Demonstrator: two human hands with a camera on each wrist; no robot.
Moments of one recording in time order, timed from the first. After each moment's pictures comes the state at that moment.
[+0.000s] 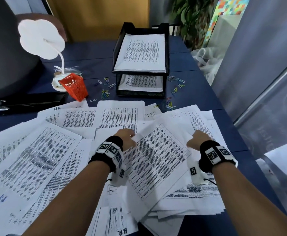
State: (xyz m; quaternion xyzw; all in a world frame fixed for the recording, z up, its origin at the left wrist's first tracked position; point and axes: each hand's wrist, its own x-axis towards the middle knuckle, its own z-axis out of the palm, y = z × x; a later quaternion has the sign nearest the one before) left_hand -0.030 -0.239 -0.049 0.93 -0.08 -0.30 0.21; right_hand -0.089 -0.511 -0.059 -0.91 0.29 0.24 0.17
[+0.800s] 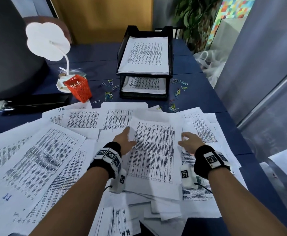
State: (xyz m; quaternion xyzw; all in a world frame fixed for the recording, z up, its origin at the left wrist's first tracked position) left_hand -0.036 -0.223 -0.064 0.92 -0.02 -0.28 0.28; right_hand -0.092 -0.482 -0.059 -0.87 0.25 0.18 0.38
